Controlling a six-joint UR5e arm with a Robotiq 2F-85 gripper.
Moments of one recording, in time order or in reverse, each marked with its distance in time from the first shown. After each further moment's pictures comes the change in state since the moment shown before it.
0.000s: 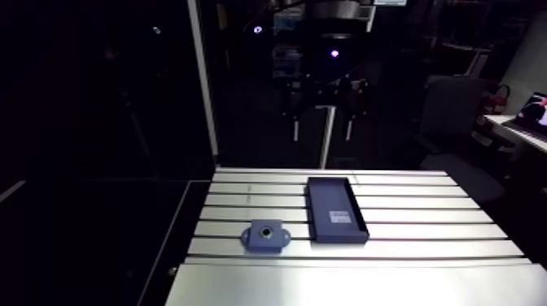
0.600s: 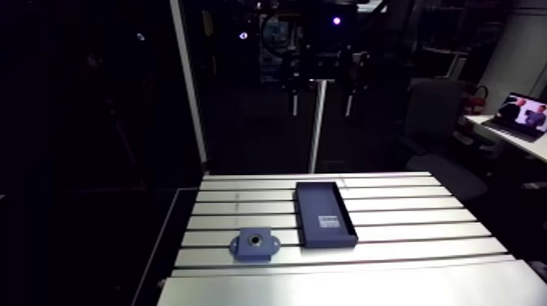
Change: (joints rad) arm -0.045 -0.018 -0.089 0.039 0.013 -0.004
